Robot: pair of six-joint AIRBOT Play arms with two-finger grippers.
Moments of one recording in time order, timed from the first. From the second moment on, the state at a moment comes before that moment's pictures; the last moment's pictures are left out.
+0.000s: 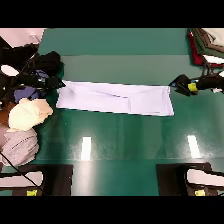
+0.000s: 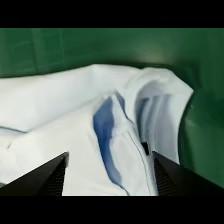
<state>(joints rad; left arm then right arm) 0.16 -1.45 1.22 0.91 -1.01 -1.20 -0.30 -1.41 1.17 -0.92 1.15 1.39</state>
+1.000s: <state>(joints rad) -0.06 -1.45 1.23 0.88 -1.15 -1.20 -0.32 -1.67 1.17 -0.74 1.30 1.06</state>
